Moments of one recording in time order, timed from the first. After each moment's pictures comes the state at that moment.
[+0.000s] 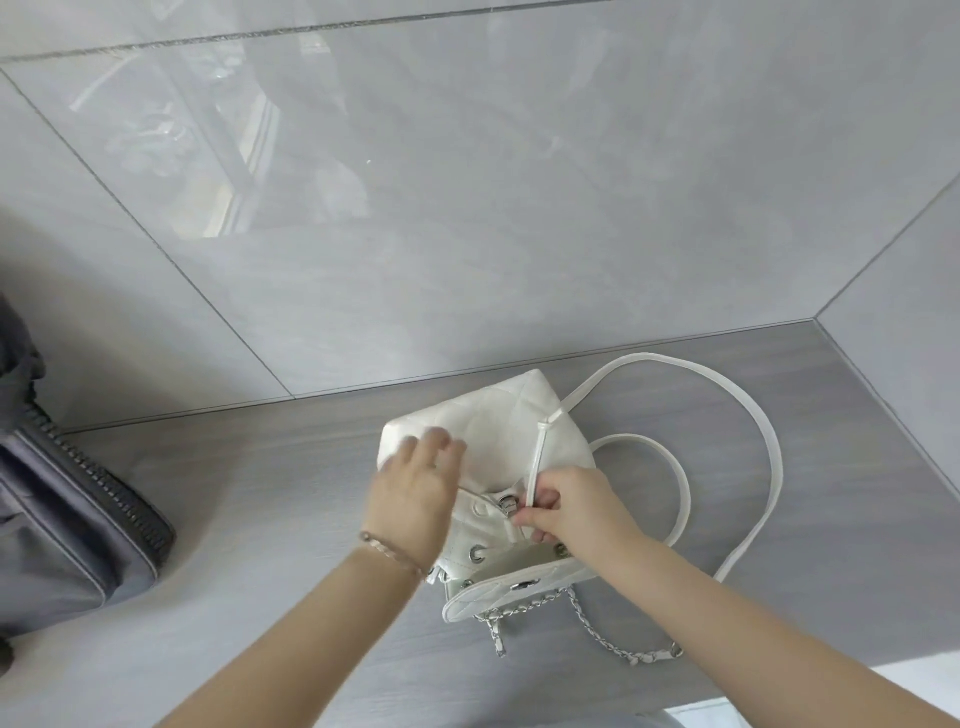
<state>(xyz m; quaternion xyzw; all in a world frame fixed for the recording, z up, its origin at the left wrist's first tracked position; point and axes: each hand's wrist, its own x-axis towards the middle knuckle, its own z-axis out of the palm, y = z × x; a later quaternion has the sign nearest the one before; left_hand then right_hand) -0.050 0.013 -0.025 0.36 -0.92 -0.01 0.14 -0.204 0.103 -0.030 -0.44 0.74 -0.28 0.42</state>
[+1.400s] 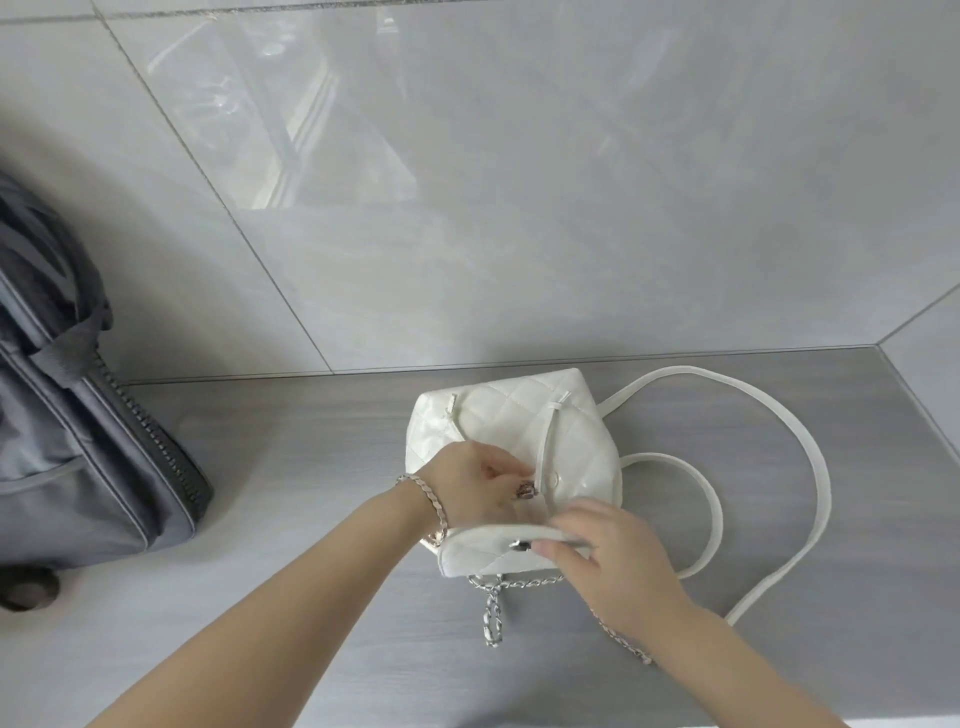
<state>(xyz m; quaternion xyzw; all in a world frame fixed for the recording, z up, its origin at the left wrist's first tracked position) -0.057 -0.002 -0.011 0.43 -0.77 -0.48 -0.02 -0.184 0.133 -0.024 -0.59 0.71 -0.26 0.28</state>
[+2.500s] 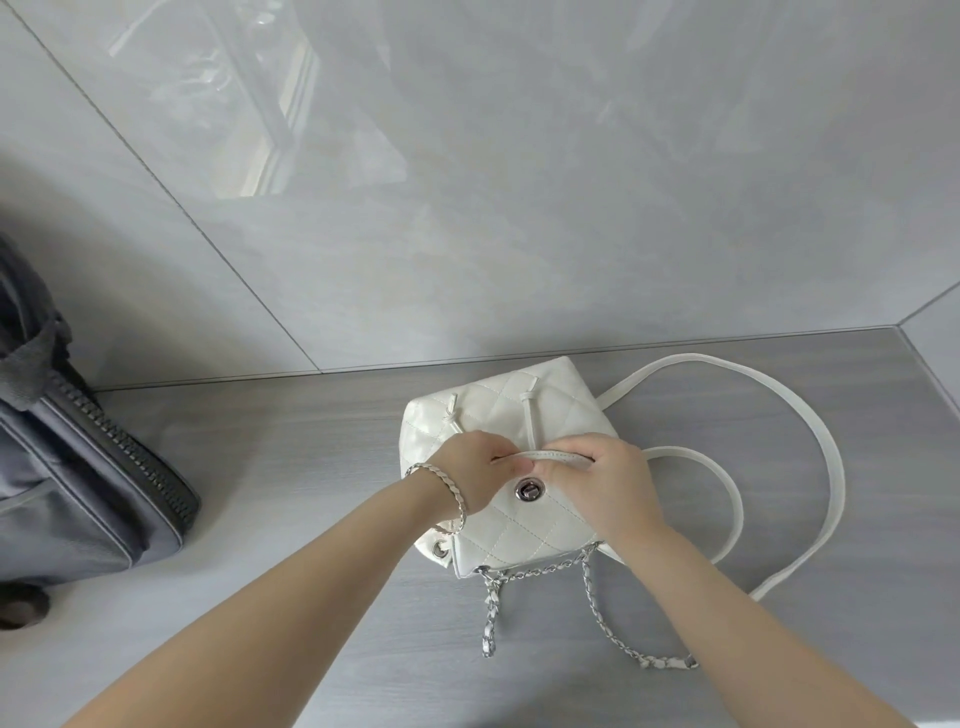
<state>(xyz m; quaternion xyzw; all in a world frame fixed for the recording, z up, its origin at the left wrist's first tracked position) -0.082 -0.018 -0.019 0.43 -0.80 -0.41 -0.08 -0.209 0.071 -0.037 -0.40 0.77 -0.37 0.33</state>
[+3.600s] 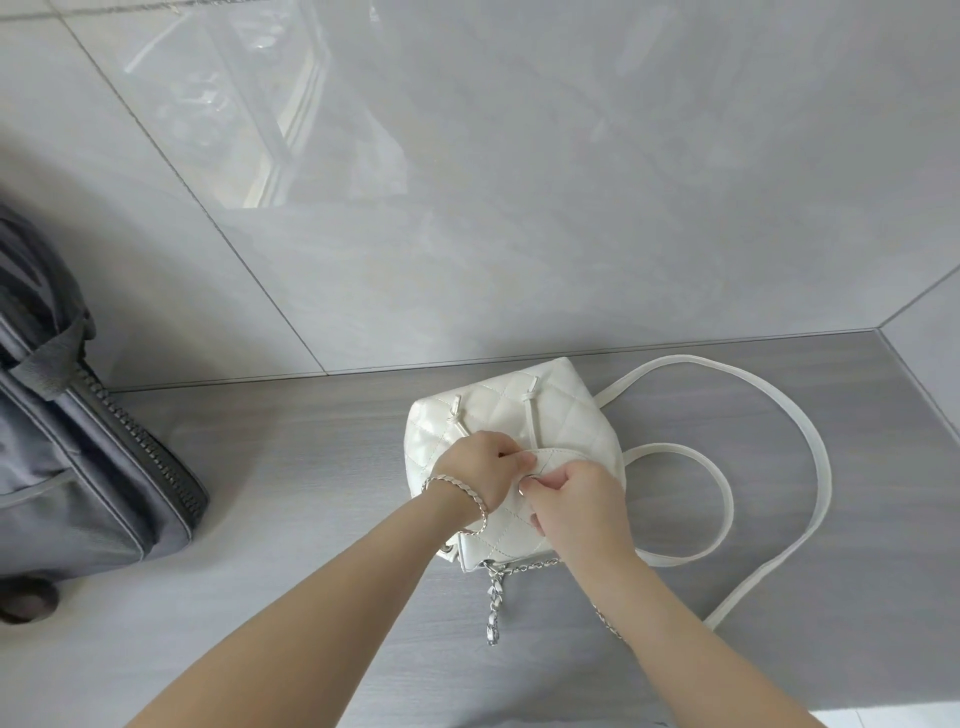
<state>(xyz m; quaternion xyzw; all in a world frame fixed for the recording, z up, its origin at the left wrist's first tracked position) -0.084 -0.001 -0.024 0.51 -0.74 -0.43 -0.02 -0.165 0.085 -0.033 -0.29 0.82 -0.35 0.36</state>
